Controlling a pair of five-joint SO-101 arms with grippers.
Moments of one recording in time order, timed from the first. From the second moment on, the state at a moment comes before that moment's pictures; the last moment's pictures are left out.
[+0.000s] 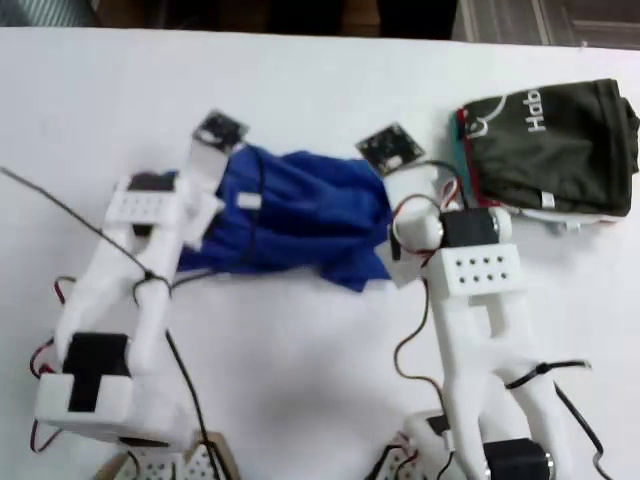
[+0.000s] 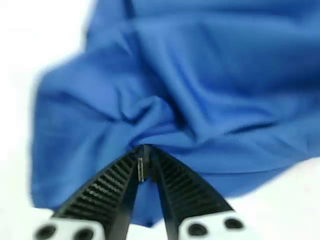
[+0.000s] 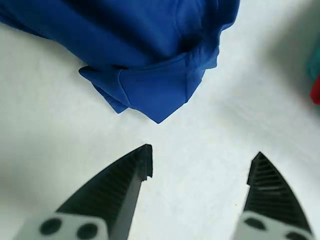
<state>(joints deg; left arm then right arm) -6.2 1.9 20.9 54.4 -23.3 -10.8 -26.1 31.4 75.7 25.5</state>
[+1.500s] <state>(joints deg) -4.7 10.3 -13.7 100.6 -34.2 -10.8 -26.1 45.7 59.5 25.5</state>
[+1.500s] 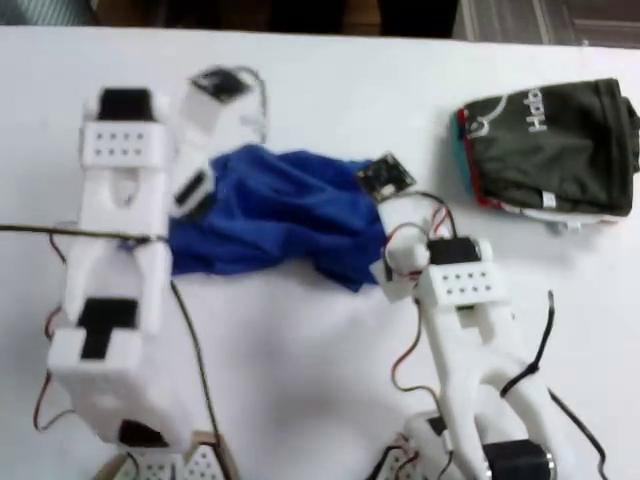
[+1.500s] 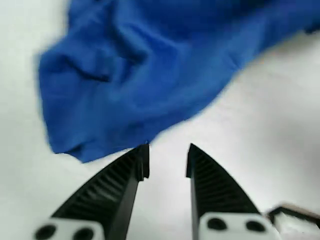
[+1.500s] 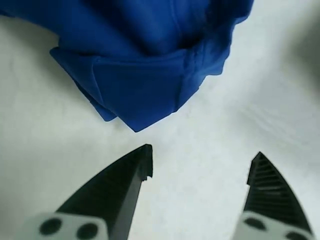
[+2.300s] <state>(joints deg) -4.9 6.2 31.1 57.5 -24.9 -10.5 -26.1 45.7 59.5 25.5</state>
